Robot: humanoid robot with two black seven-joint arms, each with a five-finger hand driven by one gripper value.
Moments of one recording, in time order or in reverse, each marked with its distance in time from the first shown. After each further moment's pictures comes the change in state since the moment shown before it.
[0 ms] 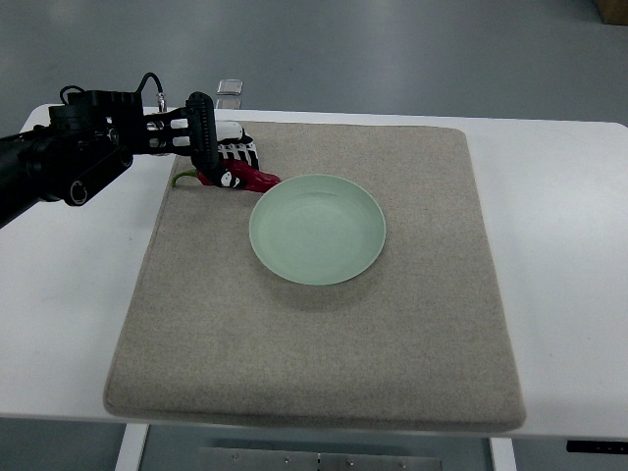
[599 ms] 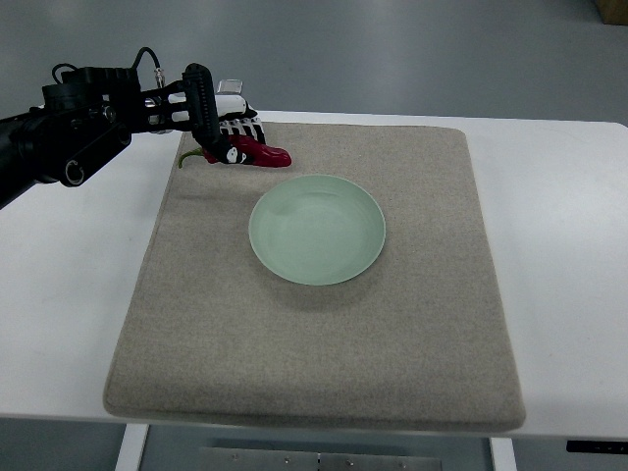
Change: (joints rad) left arm -0.049 0.010 -0.031 -0.036 -0.041 0.006 0.001; right arm 0.000 0.000 0.000 0.000 0.000 0.000 0.000
